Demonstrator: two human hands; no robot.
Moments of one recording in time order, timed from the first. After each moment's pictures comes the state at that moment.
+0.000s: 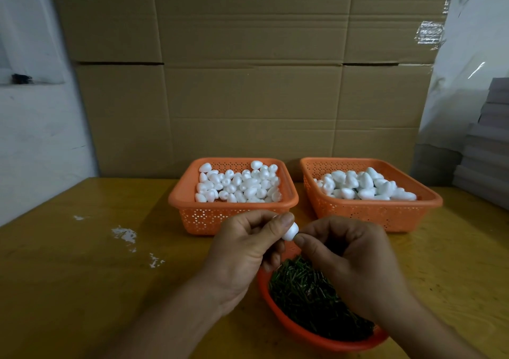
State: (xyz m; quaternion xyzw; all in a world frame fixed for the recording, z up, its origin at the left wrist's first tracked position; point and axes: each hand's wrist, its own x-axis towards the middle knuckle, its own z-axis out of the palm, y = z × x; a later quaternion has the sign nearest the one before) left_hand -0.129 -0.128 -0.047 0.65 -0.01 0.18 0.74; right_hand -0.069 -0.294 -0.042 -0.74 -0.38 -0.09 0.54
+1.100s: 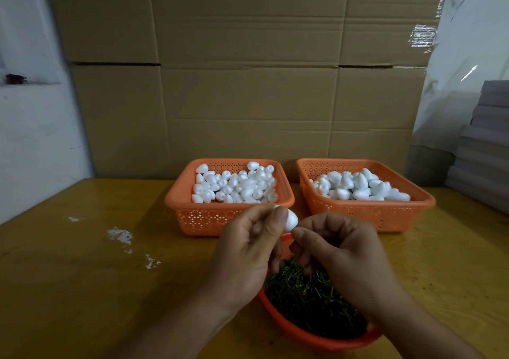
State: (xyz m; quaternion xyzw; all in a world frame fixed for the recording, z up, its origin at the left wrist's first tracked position) left_hand -0.130 -0.135 -0.052 0.72 -0.07 0.26 0.64; right_hand -0.066 -0.287 -0.041 -0.67 -0.33 0.03 0.67
